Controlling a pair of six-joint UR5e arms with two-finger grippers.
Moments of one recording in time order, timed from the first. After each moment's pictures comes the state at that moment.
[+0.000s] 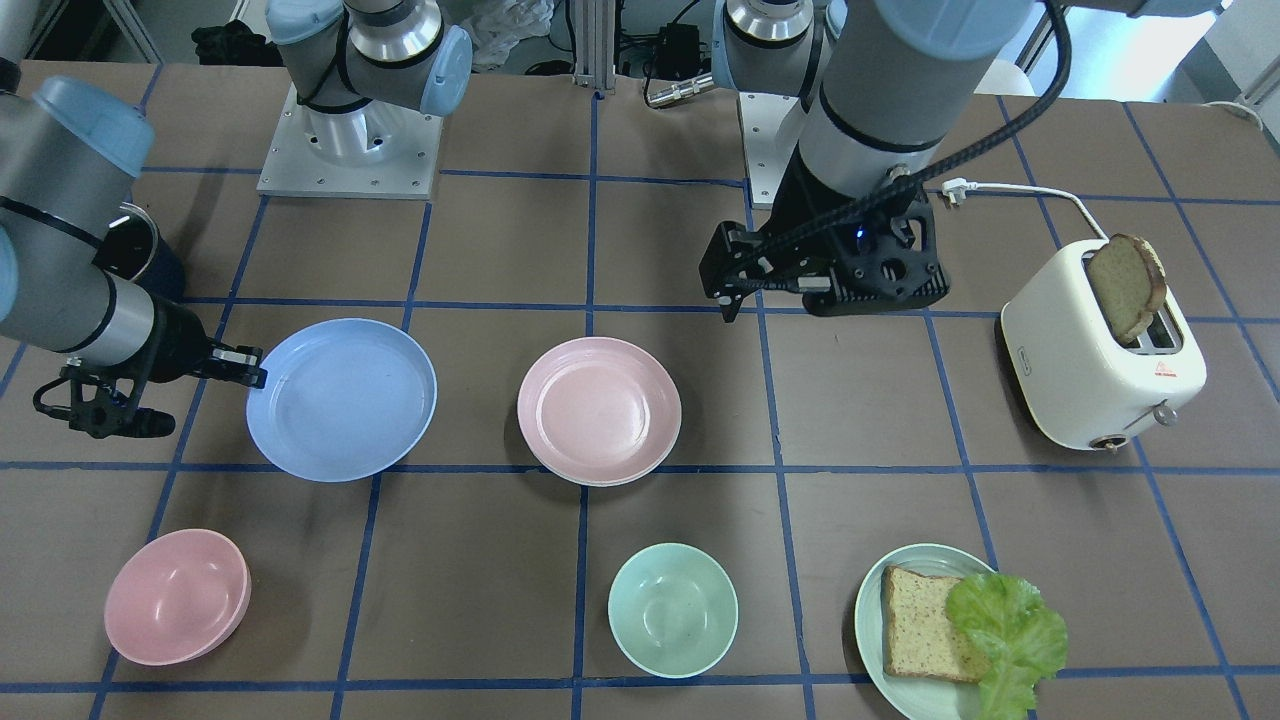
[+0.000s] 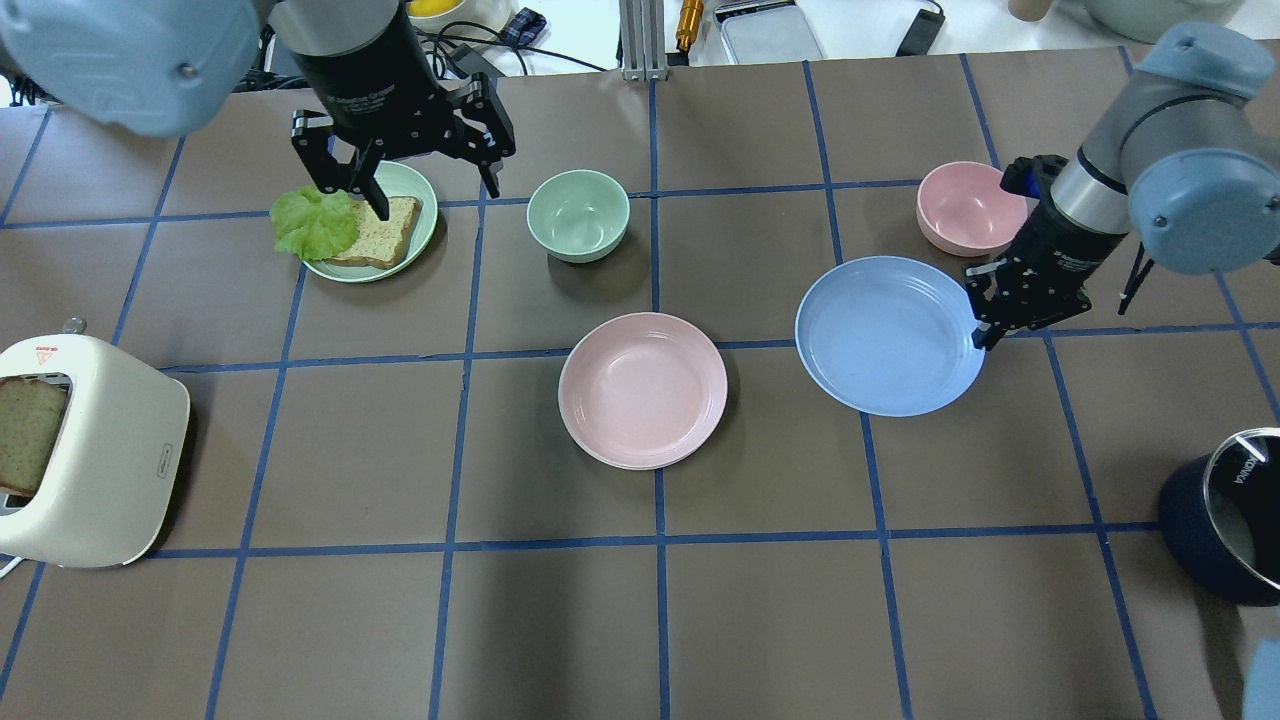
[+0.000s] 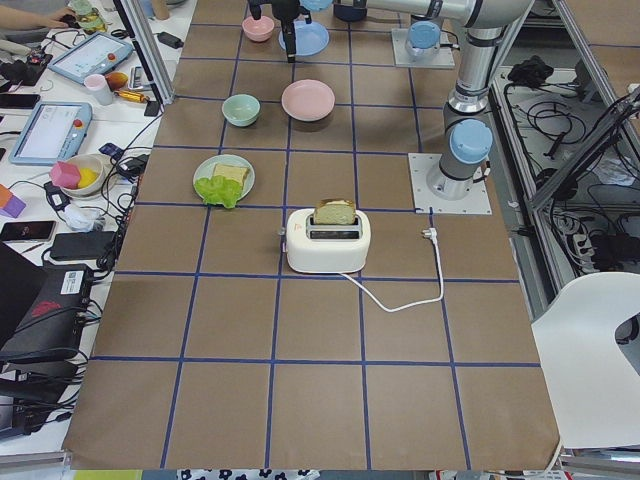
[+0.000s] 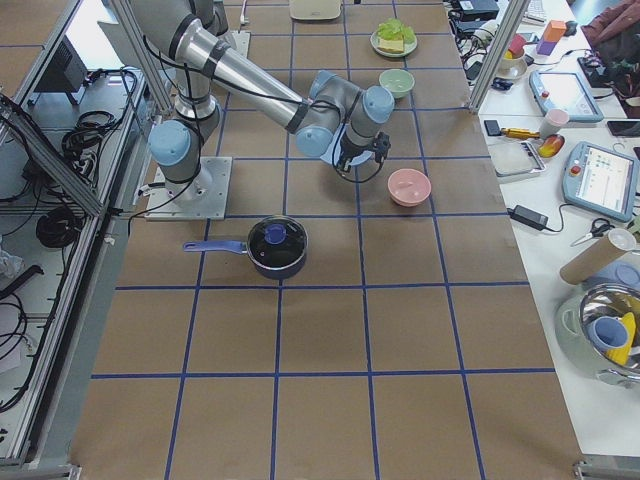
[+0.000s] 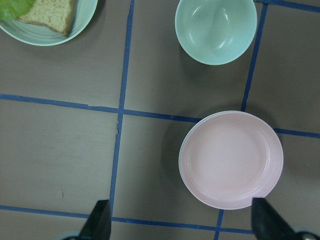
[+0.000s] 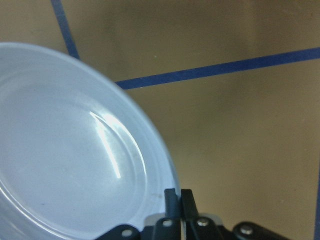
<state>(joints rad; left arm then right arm) -1.67 -1.68 -1.43 -1.59 1.53 -0.27 1.31 -1.35 1.81 -1.77 -1.45 -0.09</state>
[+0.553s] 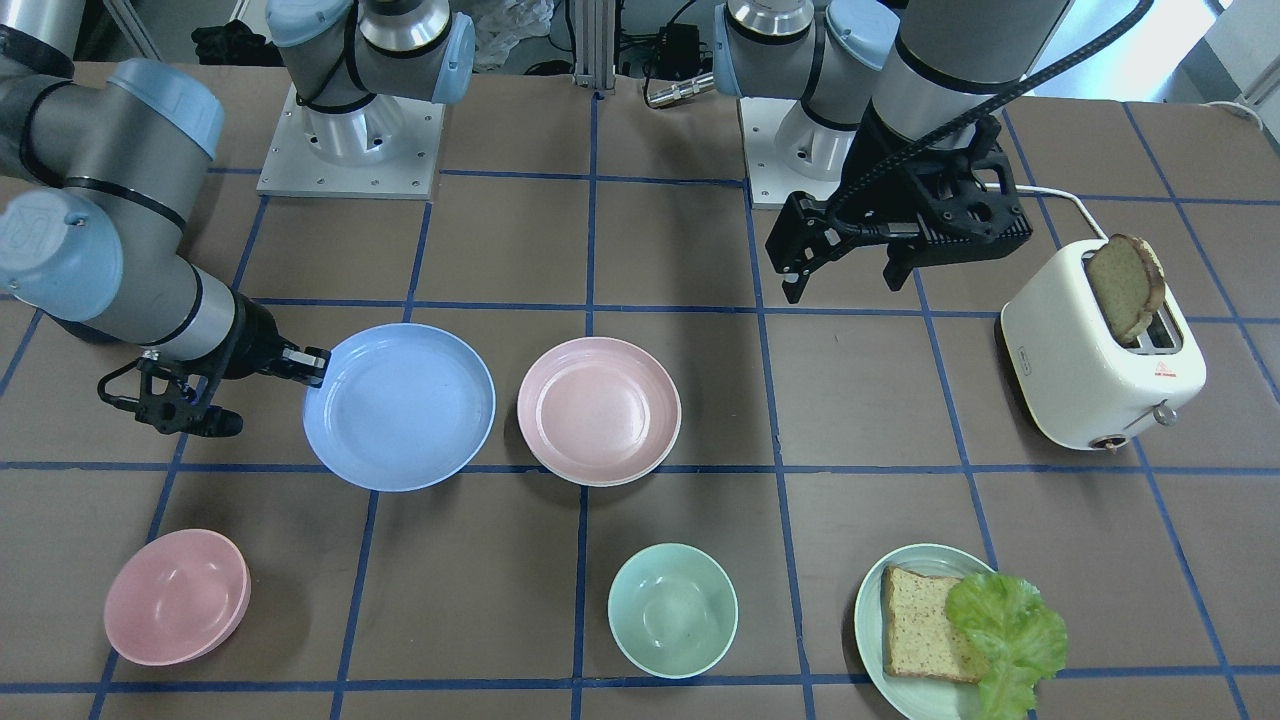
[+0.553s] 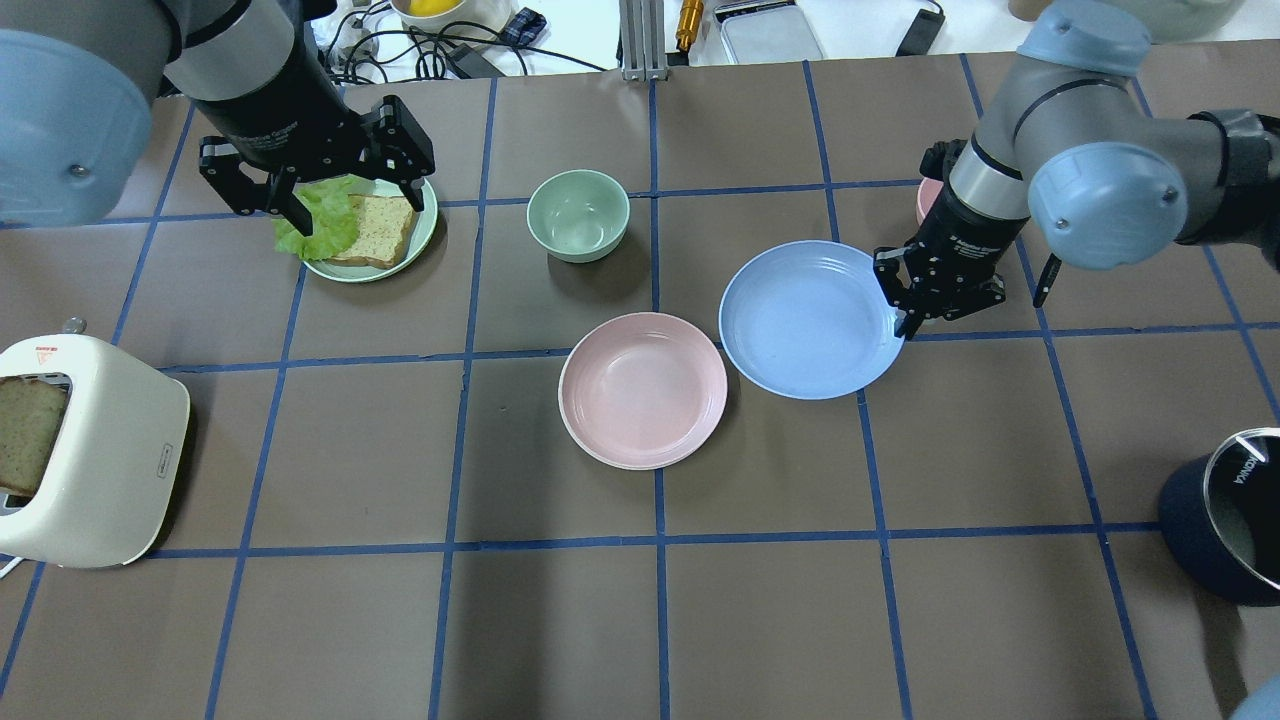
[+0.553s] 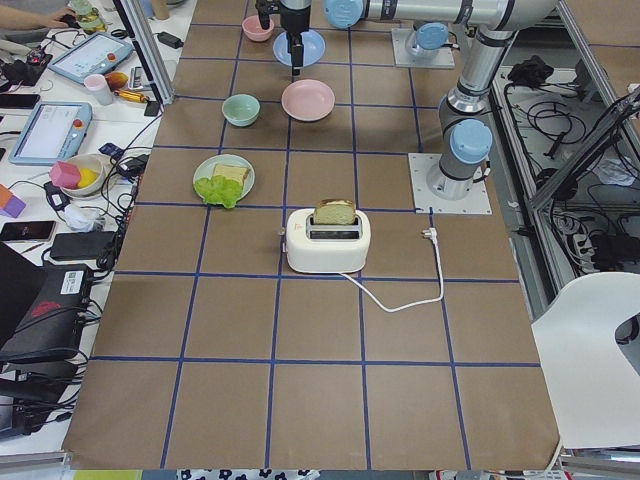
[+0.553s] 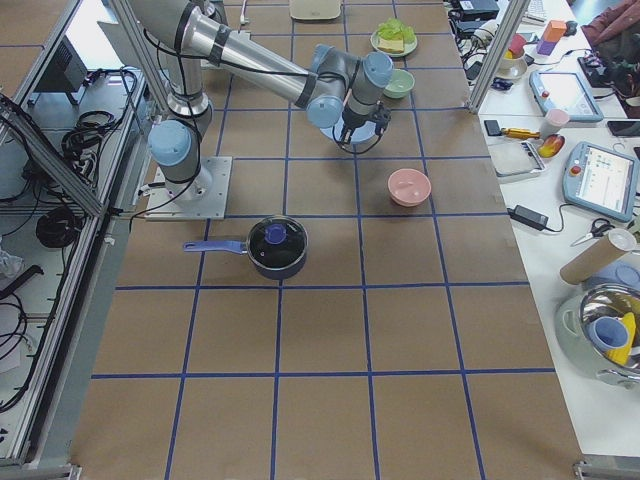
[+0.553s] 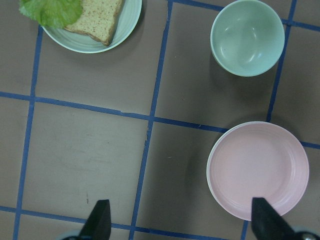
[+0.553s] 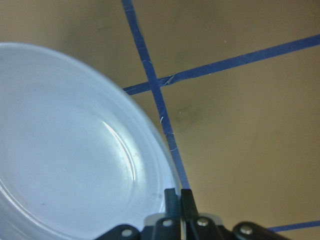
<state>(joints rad) -1.59 -1.59 -1.54 -1.50 1.56 -0.20 1.47 -1.35 1.77 -1.77 -1.43 0.17</state>
